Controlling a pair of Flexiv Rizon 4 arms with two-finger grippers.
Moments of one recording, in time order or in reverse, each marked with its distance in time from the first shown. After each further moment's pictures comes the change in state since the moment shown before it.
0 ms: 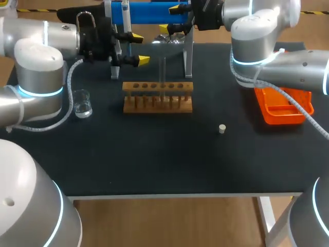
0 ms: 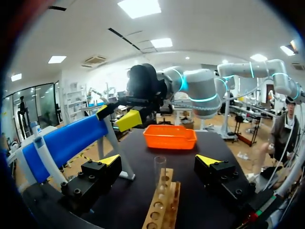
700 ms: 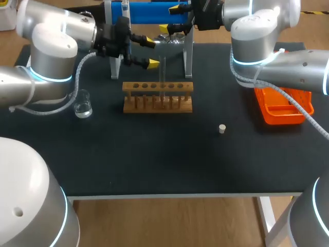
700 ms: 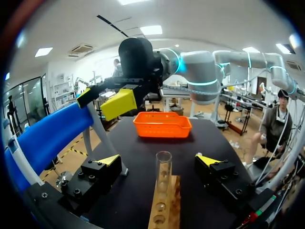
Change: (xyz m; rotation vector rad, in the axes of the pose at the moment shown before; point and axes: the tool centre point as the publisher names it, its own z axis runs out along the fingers) left arm -0.008 0.019 0.038 -0.123 0.080 0.010; right arm 0.000 0.000 0.000 0.000 0.000 0.000
